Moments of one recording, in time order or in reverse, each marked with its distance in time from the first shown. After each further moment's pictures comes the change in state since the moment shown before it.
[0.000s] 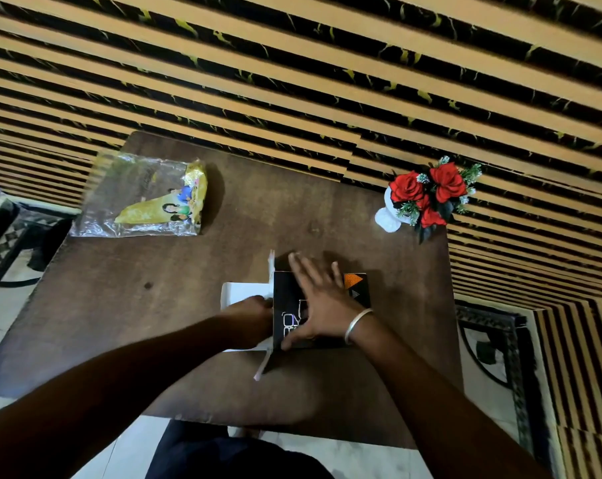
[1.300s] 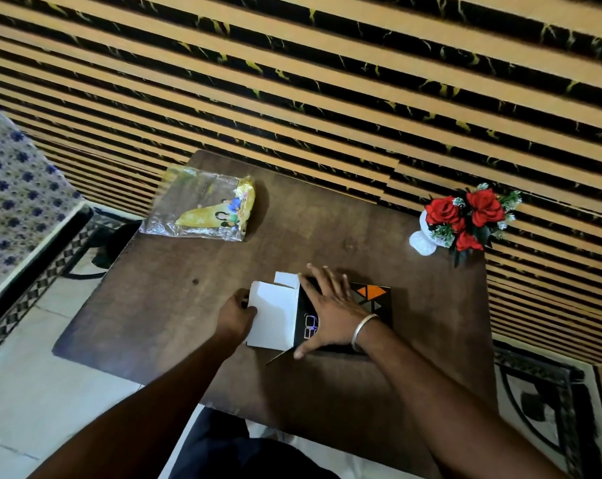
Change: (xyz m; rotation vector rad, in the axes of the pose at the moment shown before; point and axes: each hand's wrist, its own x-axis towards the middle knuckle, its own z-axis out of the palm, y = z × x) left_hand -0.049 -0.006 0.037 -1.300 0.704 -1.022; right_hand 0.012 -0.028 0.010 -0.146 -0.032 -0.134
